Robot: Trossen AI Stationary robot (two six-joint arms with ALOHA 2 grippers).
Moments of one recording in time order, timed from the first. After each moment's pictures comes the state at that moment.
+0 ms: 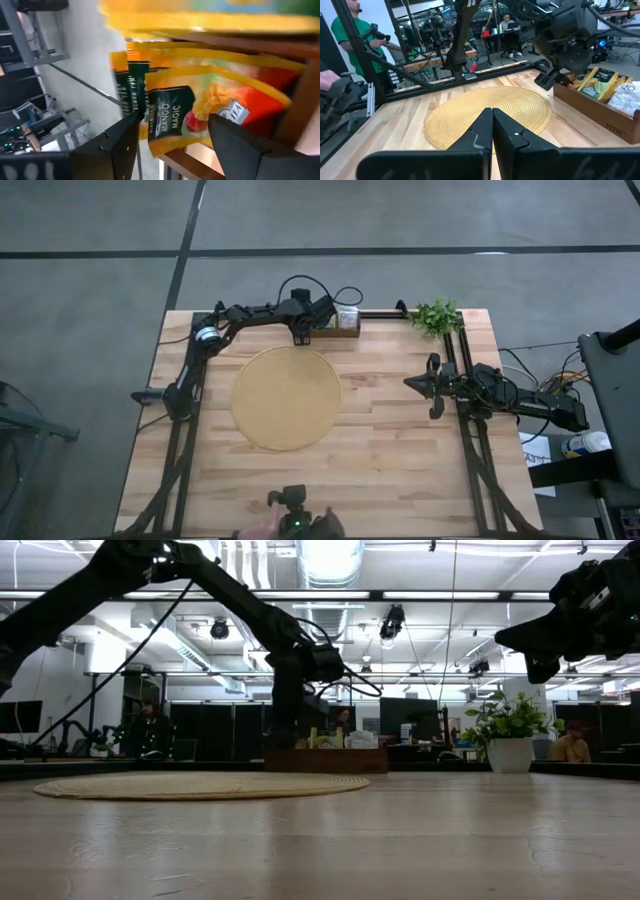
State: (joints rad) left arm 0.55 2.19 1.73 -0.74 -0.69 0.59; right arm -0.19 0.02 0.01 0.02 -0.08 0.23
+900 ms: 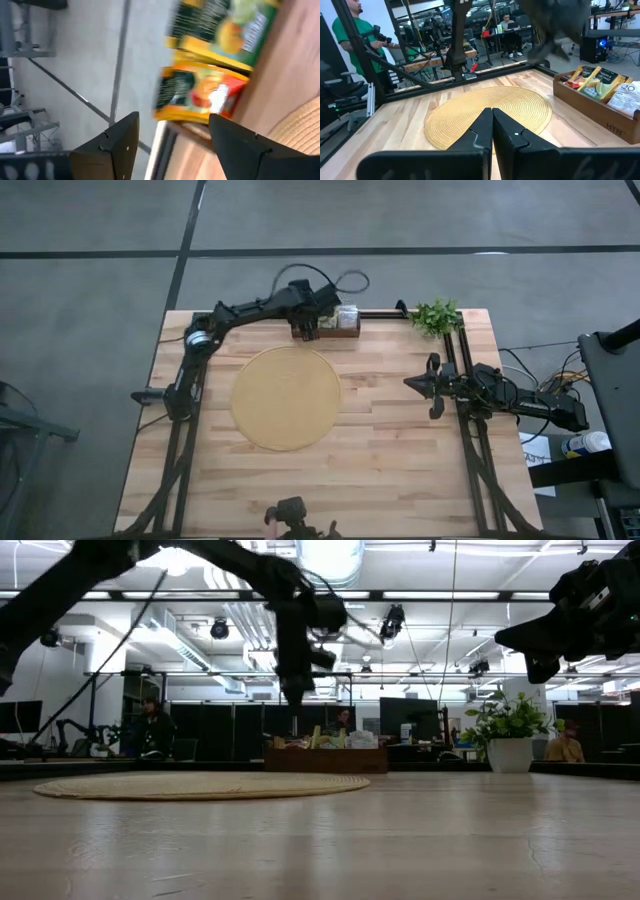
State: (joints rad) left arm 0.48 2.09 1.93 -0.99 -0.59 0.36; right arm -0.19 0.02 0.01 0.02 -0.08 0.23
